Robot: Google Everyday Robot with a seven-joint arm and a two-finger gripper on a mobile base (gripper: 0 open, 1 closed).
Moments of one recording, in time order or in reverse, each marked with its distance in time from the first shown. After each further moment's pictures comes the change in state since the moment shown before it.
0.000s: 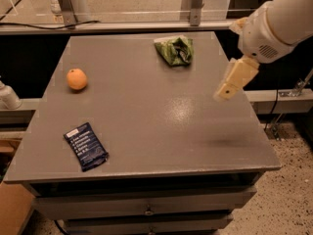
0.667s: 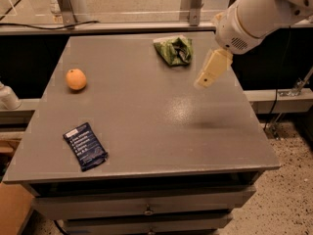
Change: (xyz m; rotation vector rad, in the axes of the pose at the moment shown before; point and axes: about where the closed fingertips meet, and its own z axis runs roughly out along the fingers) arm -0.031 -0.033 0.042 0.026 -0.040 -0.008
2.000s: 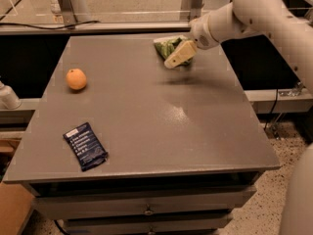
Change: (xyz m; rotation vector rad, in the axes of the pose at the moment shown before) arm -0.025 -0.095 0.138 -0.009 -0.287 0.210
